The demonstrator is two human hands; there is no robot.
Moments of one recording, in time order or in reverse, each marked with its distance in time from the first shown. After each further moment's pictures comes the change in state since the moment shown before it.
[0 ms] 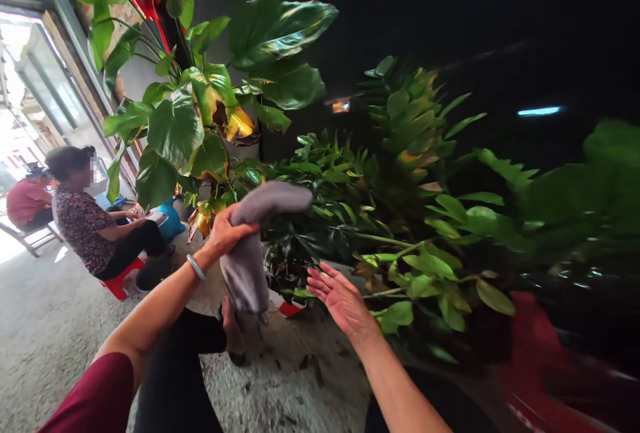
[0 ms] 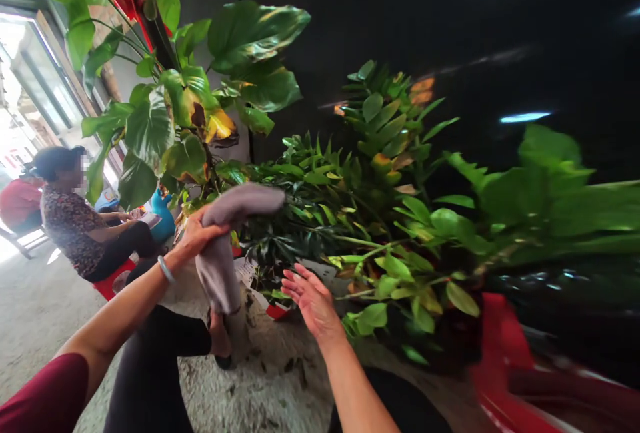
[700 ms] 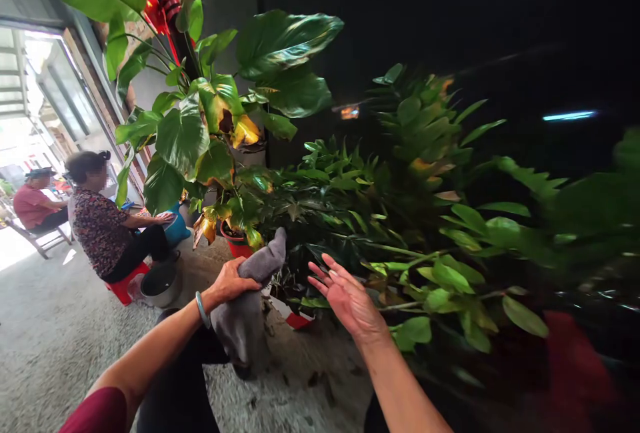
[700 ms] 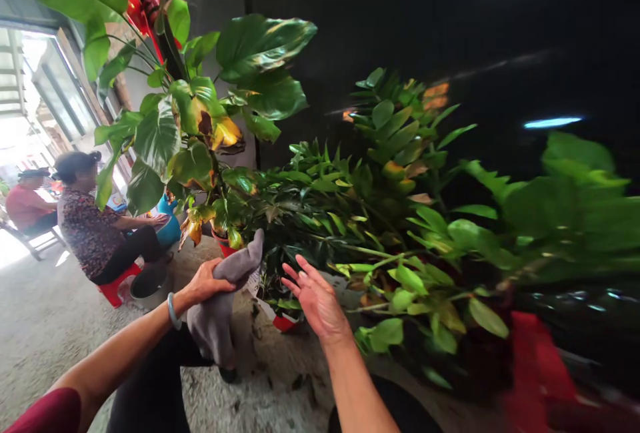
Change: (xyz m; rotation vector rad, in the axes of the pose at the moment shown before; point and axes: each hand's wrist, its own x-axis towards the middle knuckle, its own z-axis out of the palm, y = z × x) left_hand -0.063 -0.062 0.001 0.178 -0.194 -0.315; right_hand 0.015 -0.010 0.017 0.016 -0.120 -0.113
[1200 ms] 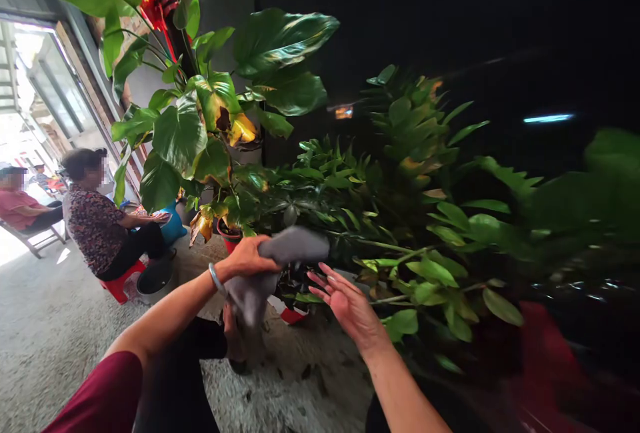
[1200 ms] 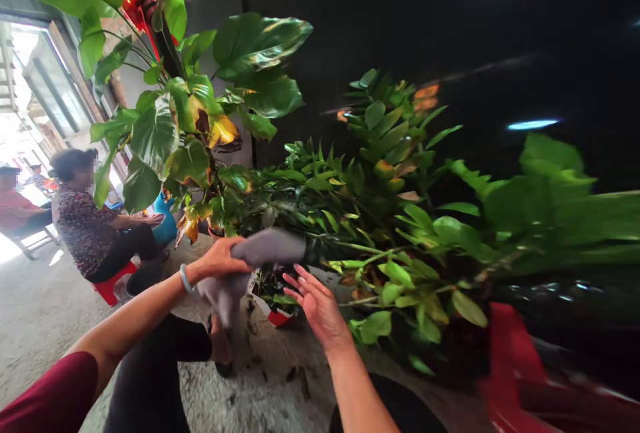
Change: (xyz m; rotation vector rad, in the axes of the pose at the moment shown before) left_hand 0.037 0.066 0.011 0.086 -0.088 0.218; right_hand -0.017 0.001 -0.011 -0.106 0.078 0.053
